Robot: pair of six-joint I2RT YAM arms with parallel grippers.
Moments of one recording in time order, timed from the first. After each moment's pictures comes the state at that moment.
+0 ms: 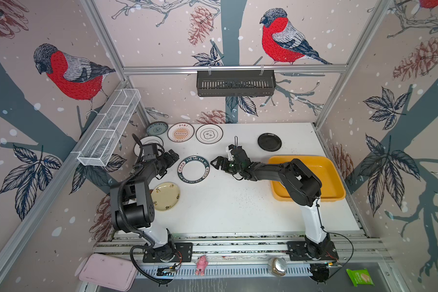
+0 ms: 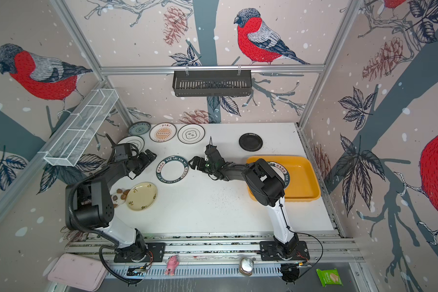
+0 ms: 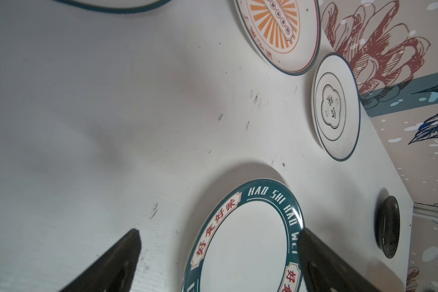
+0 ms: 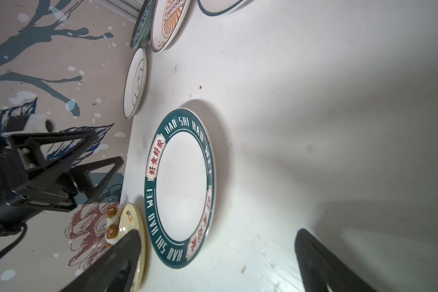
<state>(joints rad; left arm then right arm) 0.23 1.64 0.95 -0.20 0.35 -0.57 0.76 2.15 1.30 0.31 -0.32 0.89</state>
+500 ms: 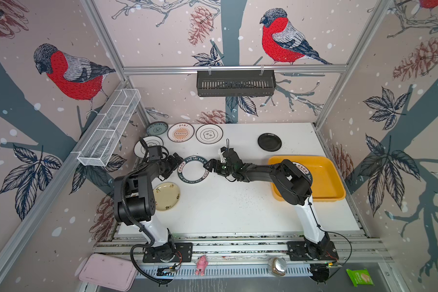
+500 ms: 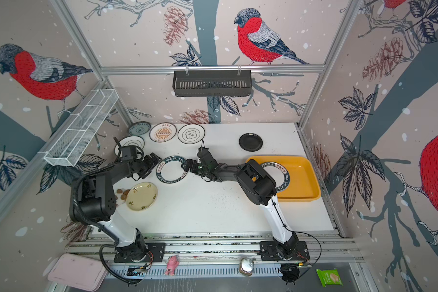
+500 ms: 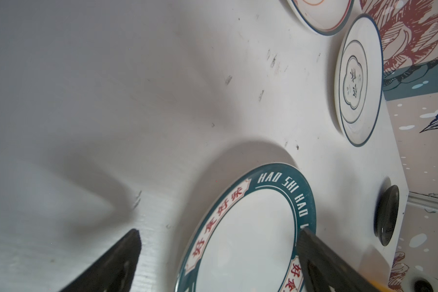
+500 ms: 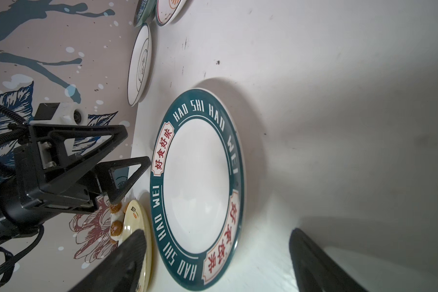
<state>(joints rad) 0.18 1.71 0.95 -0.20 0.39 -0.60 0.81 2.24 1.40 0.30 -0.32 0.93</state>
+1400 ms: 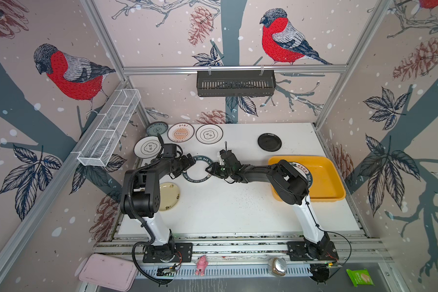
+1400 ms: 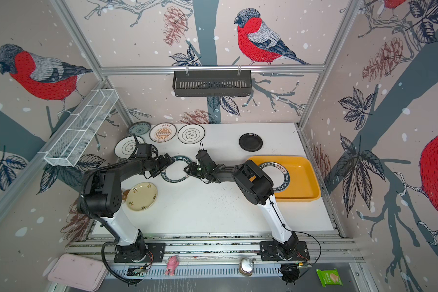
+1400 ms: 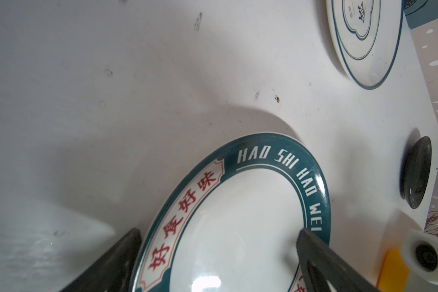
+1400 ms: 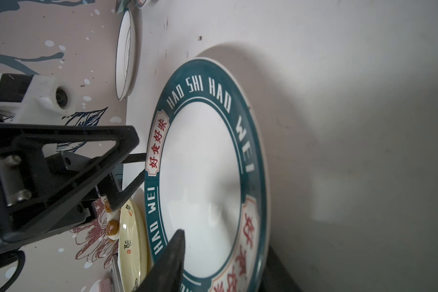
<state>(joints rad) 0.03 1.77 0.99 -0.23 0.35 -0.57 0.82 2.27 1.41 0.27 -0.34 0.97</state>
